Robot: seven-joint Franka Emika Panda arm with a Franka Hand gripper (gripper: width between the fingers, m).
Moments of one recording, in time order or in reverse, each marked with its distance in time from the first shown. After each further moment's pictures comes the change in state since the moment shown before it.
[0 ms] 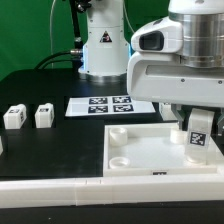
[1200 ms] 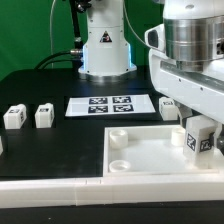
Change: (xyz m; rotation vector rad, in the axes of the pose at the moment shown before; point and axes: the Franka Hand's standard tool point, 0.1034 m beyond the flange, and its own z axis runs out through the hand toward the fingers) arm 0.004 -0.003 0.005 0.061 0.002 0.644
